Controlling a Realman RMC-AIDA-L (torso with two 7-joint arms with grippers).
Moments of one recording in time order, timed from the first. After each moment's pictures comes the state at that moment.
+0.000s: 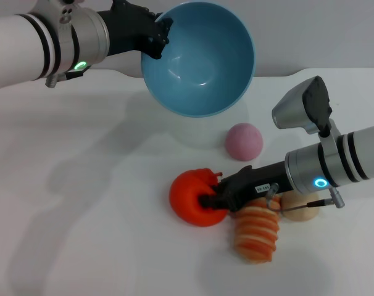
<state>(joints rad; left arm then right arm) -0.46 -2.06 1.59 1.41 2.30 0.68 -2.29 0.79 2.09 -1.23 -0.38 -1.95 -1.13 1.78</state>
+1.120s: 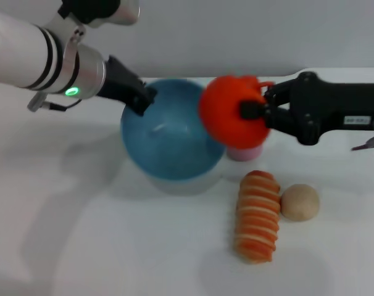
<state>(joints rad) -0.58 -2.06 1.52 1.39 2.54 1.14 -2.46 0.48 2.07 -1.00 -1.05 -1.66 -1.66 1.69</state>
